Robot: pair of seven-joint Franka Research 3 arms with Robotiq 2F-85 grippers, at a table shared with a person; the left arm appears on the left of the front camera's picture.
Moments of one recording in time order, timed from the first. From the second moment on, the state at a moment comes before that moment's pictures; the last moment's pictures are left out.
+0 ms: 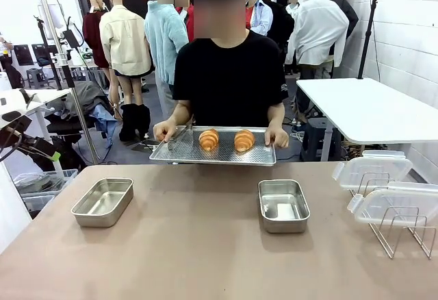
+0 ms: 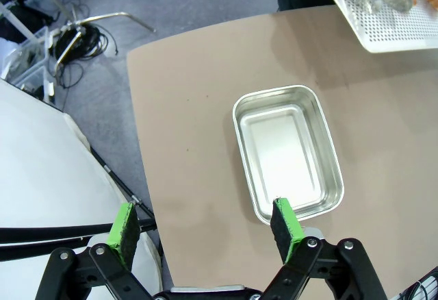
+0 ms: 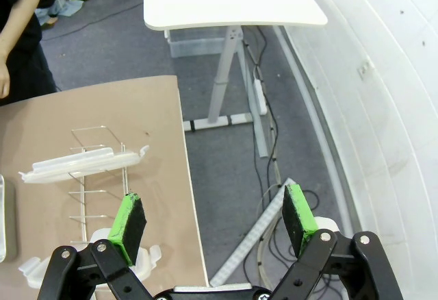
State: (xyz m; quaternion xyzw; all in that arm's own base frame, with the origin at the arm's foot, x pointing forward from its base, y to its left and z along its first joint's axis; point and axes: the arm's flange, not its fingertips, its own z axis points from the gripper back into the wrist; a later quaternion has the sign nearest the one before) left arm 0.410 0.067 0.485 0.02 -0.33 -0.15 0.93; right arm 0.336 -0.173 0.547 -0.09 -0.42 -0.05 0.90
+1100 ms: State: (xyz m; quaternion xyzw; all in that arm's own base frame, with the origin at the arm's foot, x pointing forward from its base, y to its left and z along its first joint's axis) left arm 0.410 0.067 0.485 0.02 -0.33 -0.15 0.93; right arm 0.336 -0.173 0.547 -0.09 -0.42 -0.05 0.90
